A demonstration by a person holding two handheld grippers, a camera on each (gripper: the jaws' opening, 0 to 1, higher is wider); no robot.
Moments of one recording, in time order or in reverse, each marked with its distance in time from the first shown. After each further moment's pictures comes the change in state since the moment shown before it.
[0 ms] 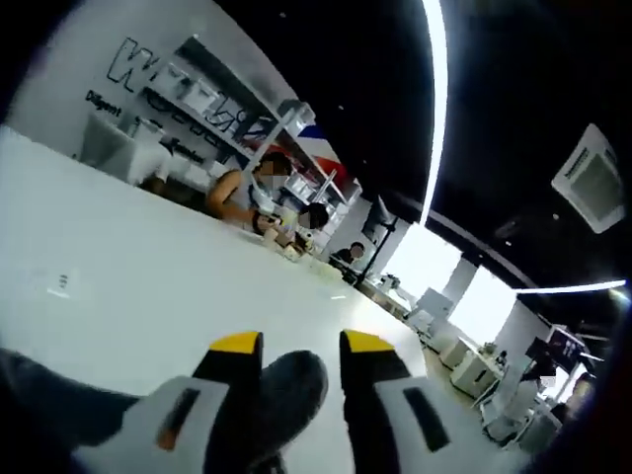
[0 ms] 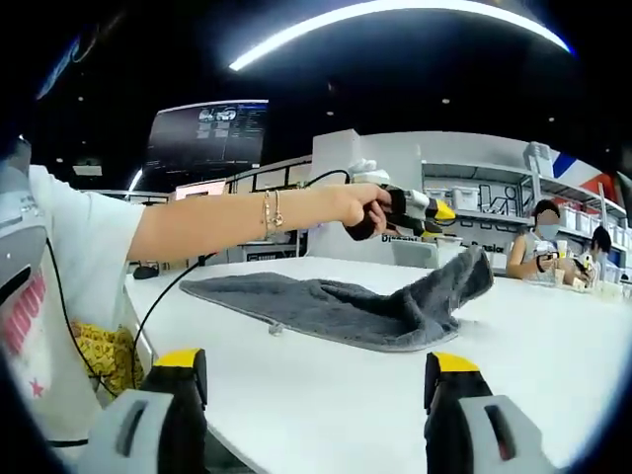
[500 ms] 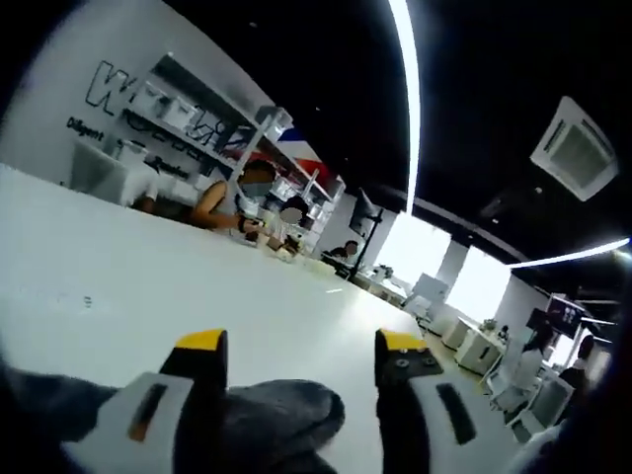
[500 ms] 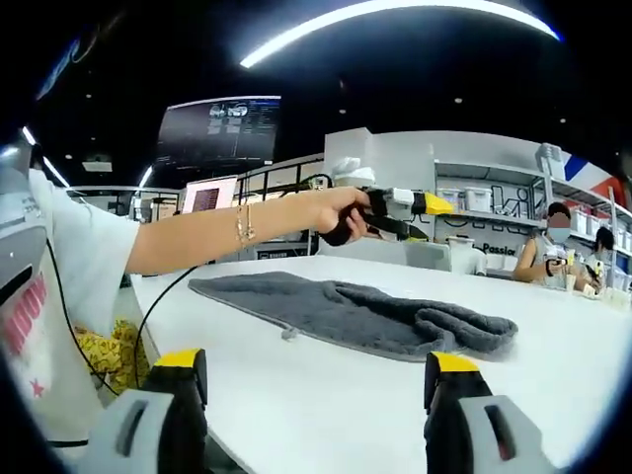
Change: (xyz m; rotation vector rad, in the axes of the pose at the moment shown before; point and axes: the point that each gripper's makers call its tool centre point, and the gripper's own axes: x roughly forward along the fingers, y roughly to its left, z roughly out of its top) left arm -0.055 0.013 0.001 0.104 0.002 -0.065; right arm 0.016 0.014 0.004 -0.018 0.010 0.048
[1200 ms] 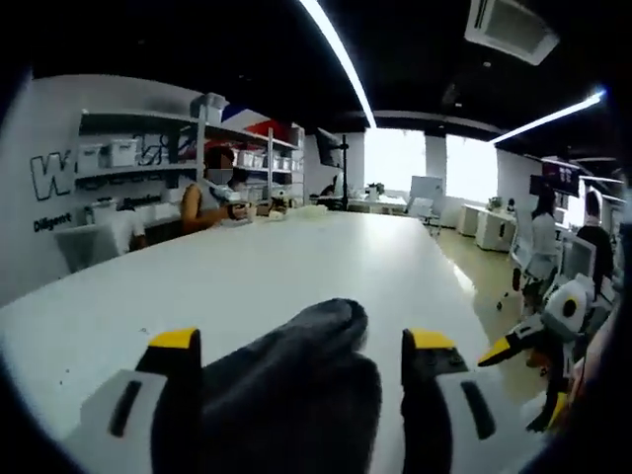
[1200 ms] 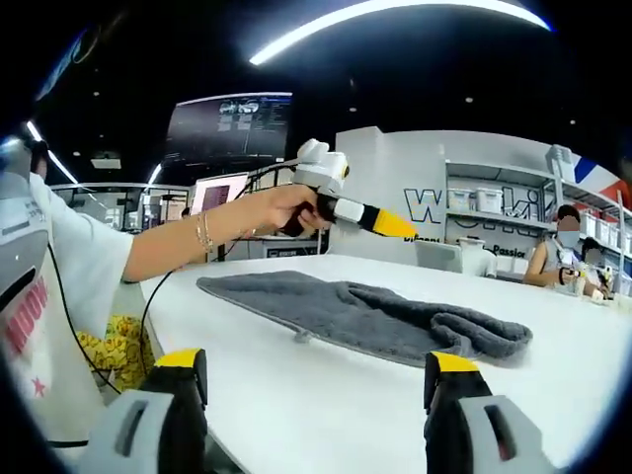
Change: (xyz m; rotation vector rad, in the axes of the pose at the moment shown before) left arm -0.096 -0.017 -0.044 0.459 0.213 -0.015; right arm 0.010 0.012 0.001 -0.014 0.008 0.043
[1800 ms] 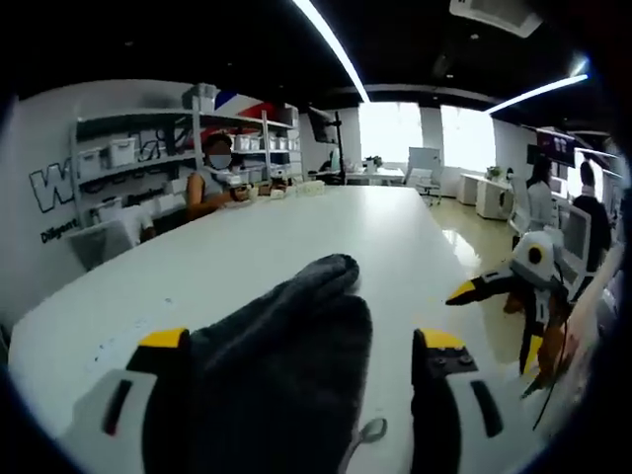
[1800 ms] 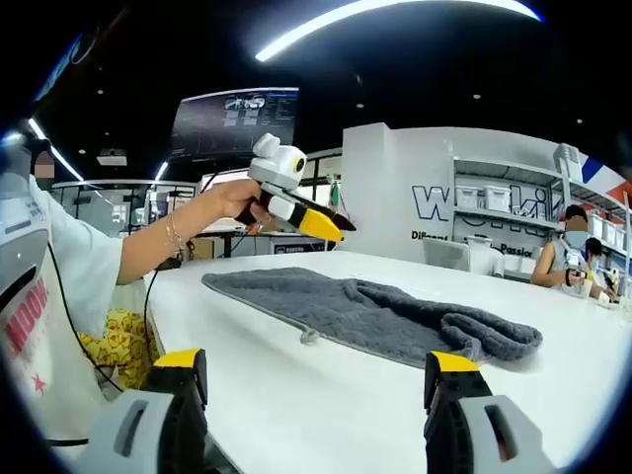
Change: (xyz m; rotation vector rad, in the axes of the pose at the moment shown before) left arm -0.084 0.004 -0.036 0.079 0.104 0.022; right arm 0.011 0.005 -0.001 -0.009 0.018 0.034
